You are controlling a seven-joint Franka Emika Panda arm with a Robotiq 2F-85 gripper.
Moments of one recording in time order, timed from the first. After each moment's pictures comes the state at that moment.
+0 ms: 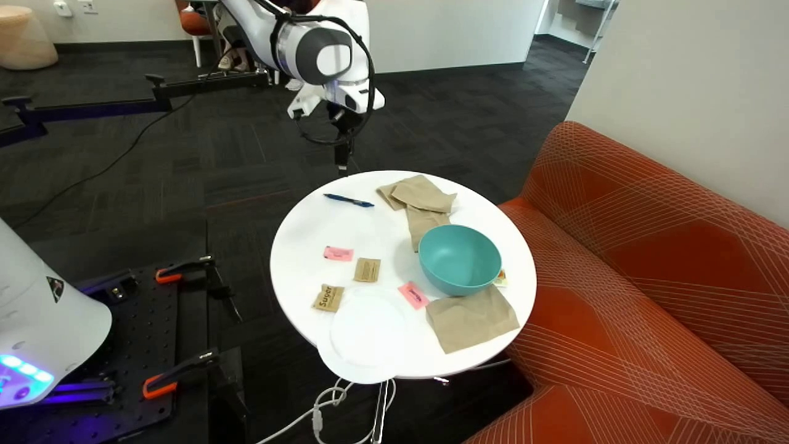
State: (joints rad) arm 0.24 0.40 0.15 -2.10 -0.09 2.52 0.92
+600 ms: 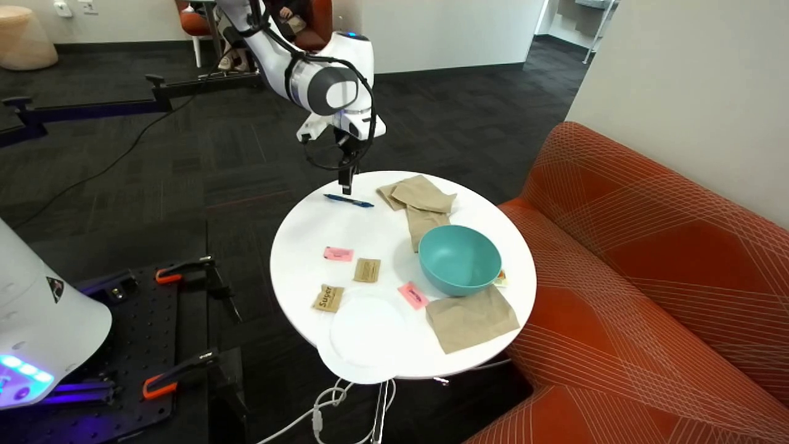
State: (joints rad) arm 0.32 0.56 0.07 -2.02 -0.06 2.59 0.97
